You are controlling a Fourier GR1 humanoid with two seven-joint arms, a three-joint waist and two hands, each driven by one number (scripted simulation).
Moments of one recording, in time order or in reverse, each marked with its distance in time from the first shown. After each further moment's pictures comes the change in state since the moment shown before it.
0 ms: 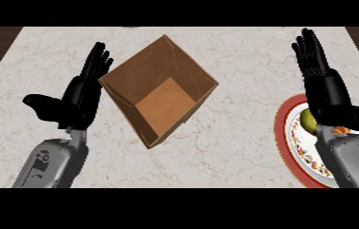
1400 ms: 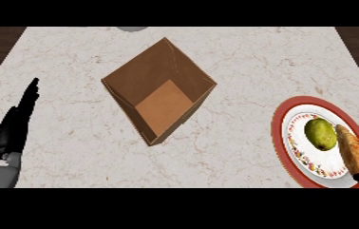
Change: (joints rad) left arm 0.202 0.292 0.136 0.245 -0.226 0.007 -0.017; right arm 0.282 -0.300 -0.213 0.646 0.015 0.499 -0.438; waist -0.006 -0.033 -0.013
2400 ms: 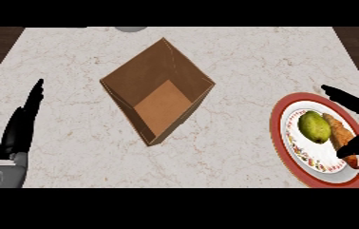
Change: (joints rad) left arm -0.001 -0.066 0.041 -0.004 -0.073 -0.019 0.012; right arm -0.382 -0.007 0.182 0.210 0.380 0.228 0.220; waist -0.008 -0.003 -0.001
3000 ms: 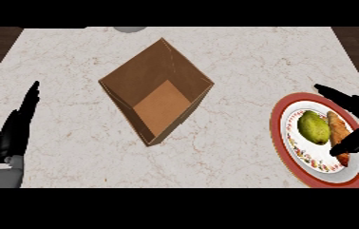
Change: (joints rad) left arm 0.021 -0.033 0.069 -0.013 -0.049 -0.050 -0.008; right arm -0.009 0.054 -0.078 0.002 0.087 0.032 -0.024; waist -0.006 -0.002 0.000
